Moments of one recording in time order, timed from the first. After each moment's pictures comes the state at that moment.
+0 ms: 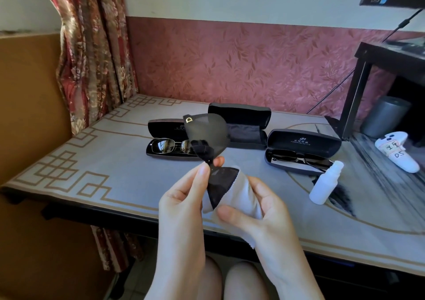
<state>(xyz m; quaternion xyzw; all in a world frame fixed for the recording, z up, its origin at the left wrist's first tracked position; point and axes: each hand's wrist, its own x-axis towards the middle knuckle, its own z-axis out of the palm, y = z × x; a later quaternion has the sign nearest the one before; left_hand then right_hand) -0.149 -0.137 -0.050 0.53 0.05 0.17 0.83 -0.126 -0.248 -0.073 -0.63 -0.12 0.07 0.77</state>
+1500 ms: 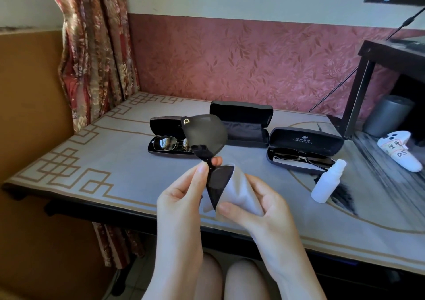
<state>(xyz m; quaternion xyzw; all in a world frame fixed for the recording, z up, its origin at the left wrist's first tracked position) -0.150 -0.132 -0.051 0.53 0.08 0.18 0.83 -0.123 -0.251 -0.078 -0.66 -0.16 0.05 0.73</state>
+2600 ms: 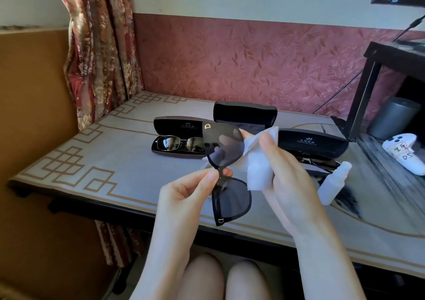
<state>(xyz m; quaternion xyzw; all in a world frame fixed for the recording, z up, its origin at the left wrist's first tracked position) -0.147 -0.115 -0.049 0.63 0.04 0.13 0.77 -0.092 -0.251 -0.030 -0.60 -0.16 0.07 0.78</state>
